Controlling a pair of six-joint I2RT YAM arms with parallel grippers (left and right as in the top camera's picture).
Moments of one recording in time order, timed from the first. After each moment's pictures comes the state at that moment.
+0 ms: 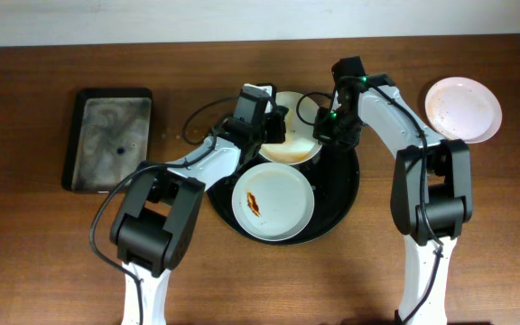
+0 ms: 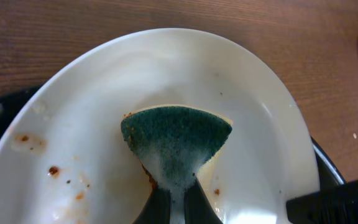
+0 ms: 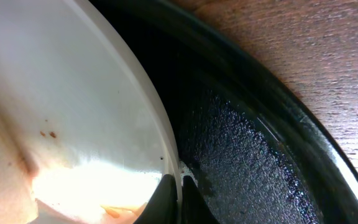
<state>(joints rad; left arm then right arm) -0.46 2.17 1.39 0.05 0.17 -0.45 0.17 2.26 1.77 -0.94 -0.26 0.42</state>
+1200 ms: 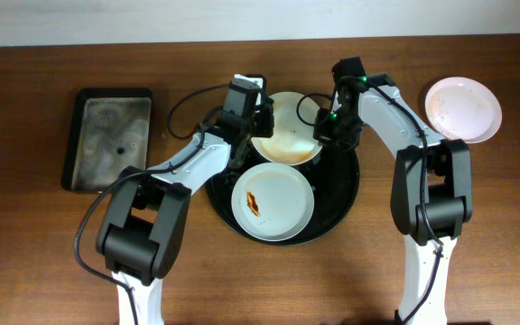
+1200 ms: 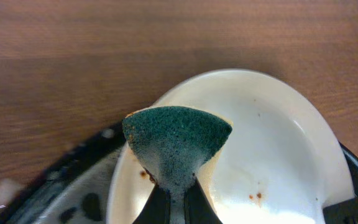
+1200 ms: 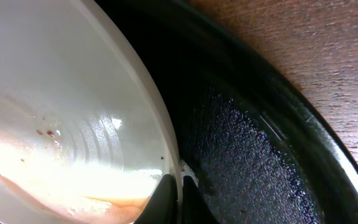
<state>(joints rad) -0.43 2.09 1.39 -0.04 0.06 -0.32 0.17 2.26 1.77 -0.95 -0.26 0.42</state>
